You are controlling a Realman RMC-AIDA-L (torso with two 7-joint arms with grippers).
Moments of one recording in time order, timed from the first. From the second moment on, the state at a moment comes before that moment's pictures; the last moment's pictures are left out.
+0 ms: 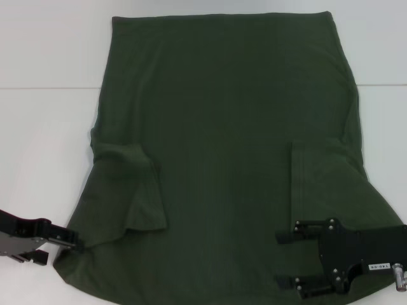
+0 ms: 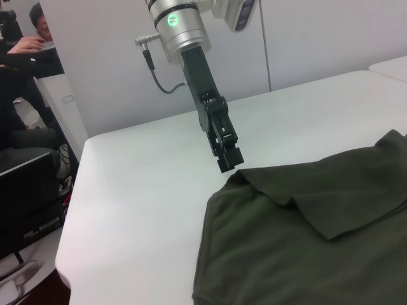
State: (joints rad) left arm -0.61 -2.02 0.61 0.94 2.75 1.72 -2.64; right arm 0.54 2.08 -0.70 -0.61 -2.21 -1.69 1.19
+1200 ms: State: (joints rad) left arm -0.61 -2.04 0.64 0.94 2.77 1.65 -2.68; right arm 0.55 2.08 -0.70 -0.61 -2.21 -1.67 1.19
